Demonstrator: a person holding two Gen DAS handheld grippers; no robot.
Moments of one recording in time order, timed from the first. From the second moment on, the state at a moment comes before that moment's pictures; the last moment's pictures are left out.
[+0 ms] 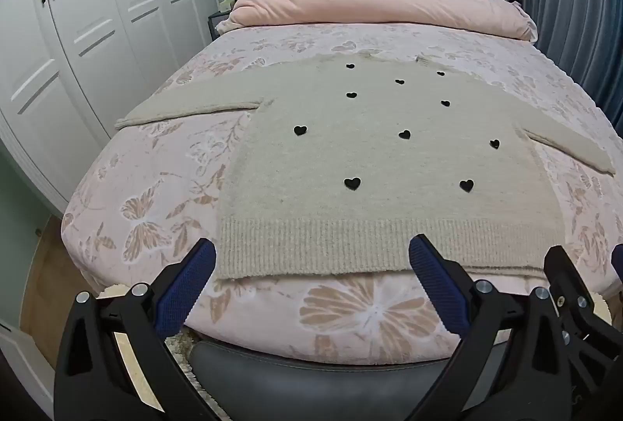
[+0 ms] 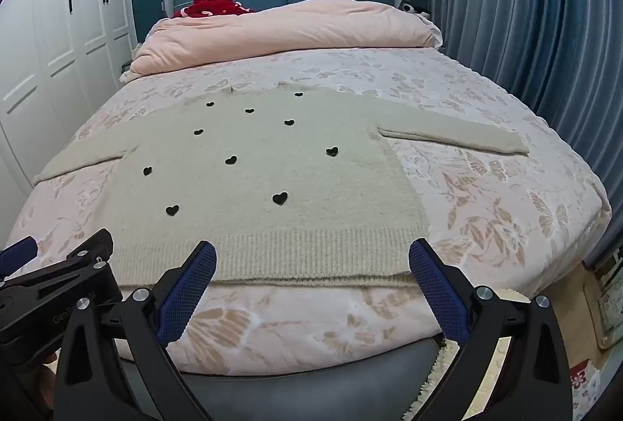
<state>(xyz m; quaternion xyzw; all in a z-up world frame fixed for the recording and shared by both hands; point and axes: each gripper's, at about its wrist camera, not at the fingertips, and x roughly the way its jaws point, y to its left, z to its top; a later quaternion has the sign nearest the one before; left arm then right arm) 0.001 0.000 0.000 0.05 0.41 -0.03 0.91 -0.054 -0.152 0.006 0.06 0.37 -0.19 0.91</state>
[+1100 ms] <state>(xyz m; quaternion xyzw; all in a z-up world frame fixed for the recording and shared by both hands) -0.002 0.003 0.007 0.07 0.40 -0.02 0.91 -0.055 -0.153 0.009 0.06 0.37 -0.19 0.91</state>
